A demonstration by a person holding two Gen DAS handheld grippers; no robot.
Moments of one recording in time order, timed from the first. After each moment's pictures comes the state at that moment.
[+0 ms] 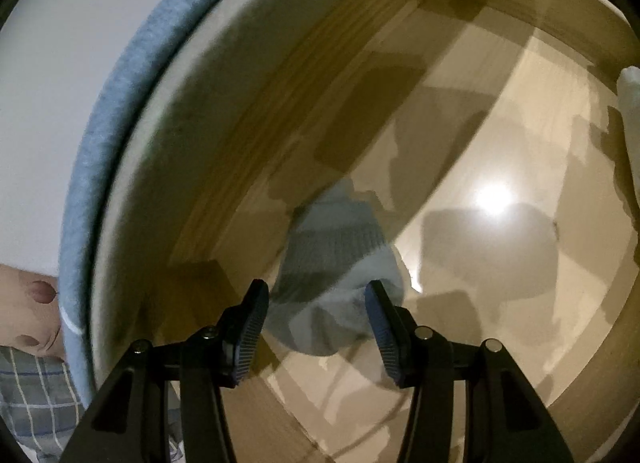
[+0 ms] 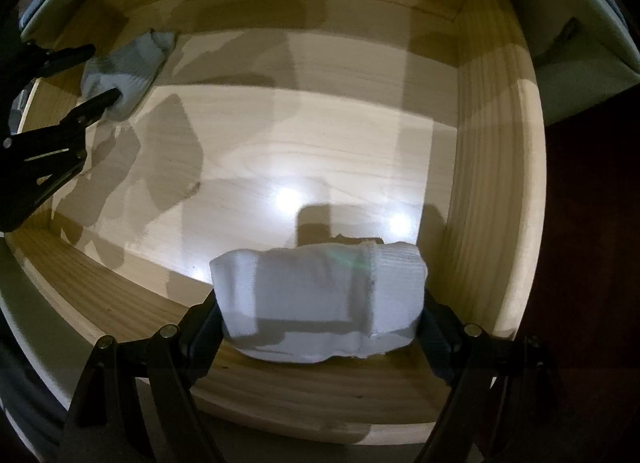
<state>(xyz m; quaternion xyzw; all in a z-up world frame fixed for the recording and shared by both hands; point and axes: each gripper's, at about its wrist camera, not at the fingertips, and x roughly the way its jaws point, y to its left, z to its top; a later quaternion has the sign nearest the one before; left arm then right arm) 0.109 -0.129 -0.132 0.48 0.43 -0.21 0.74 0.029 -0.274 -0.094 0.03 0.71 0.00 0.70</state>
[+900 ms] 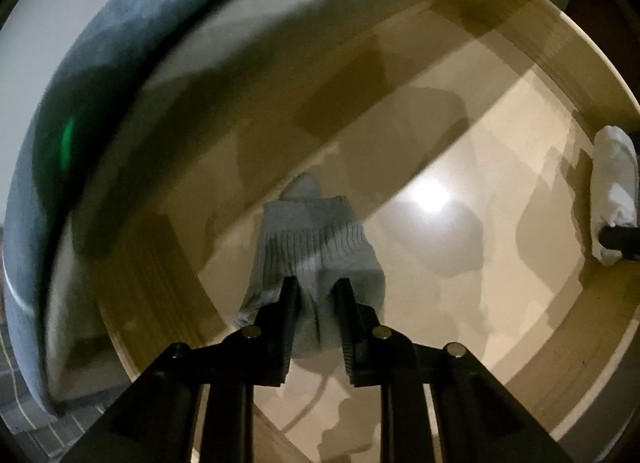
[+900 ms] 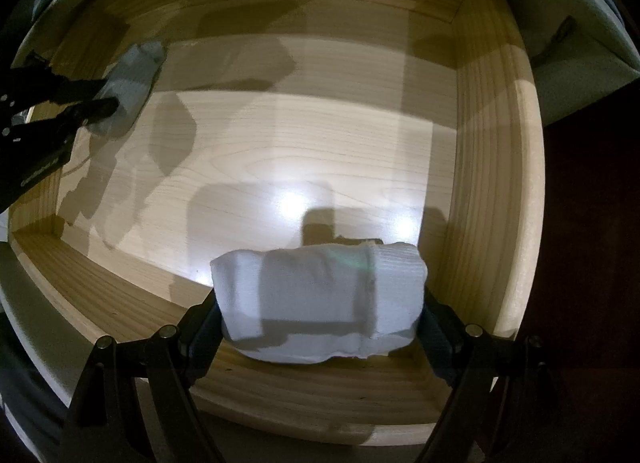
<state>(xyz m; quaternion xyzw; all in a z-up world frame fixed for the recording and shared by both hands) 0.140 -0.126 -0.126 0.37 0.56 -0.24 0.70 0.029 -0.278 -0.094 0.04 0.71 0.00 0.71</state>
